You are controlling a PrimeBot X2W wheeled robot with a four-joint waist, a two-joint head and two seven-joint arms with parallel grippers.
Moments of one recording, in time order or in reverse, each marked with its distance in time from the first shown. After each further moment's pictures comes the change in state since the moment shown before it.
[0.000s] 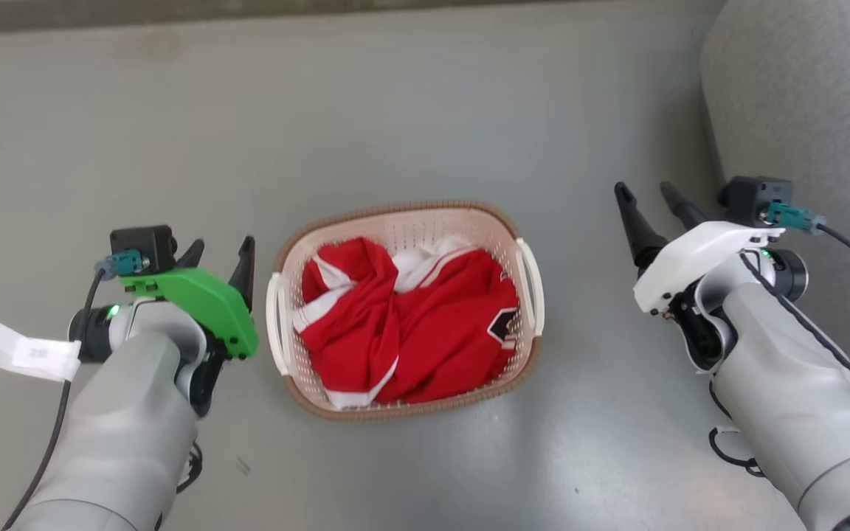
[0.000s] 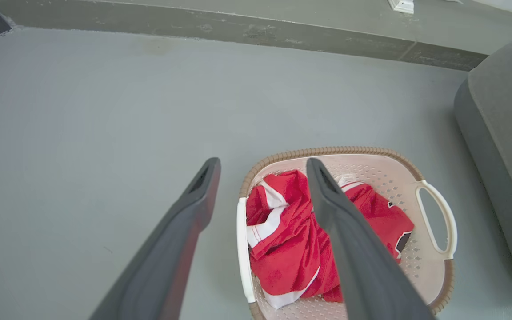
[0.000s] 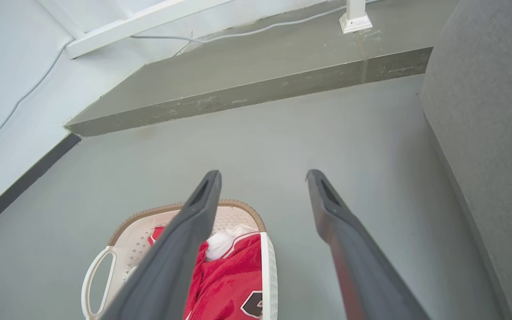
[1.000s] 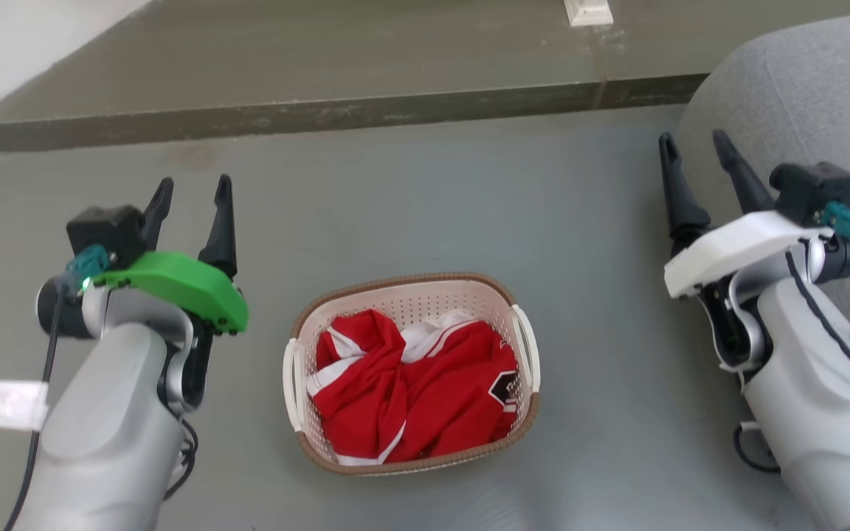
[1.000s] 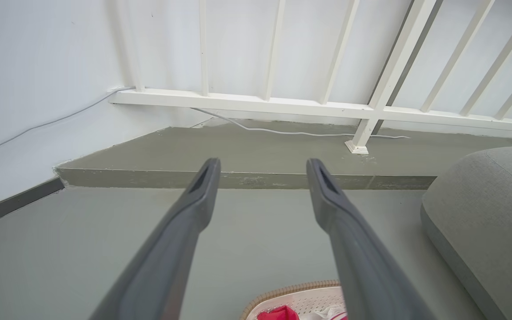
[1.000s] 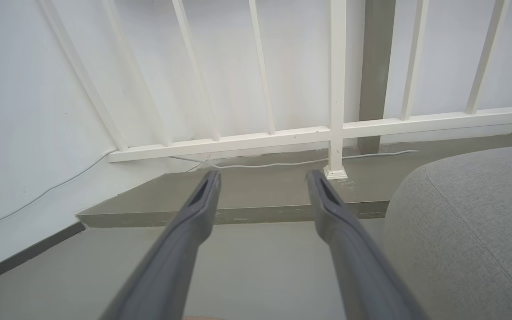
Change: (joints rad) left arm 0.185 0.088 0.230 -0.547 0.197 0.165 0.000; right arm 0.167 -0.056 -0.169 -0.435 -0.191 -0.123 -0.004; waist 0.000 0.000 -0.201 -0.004
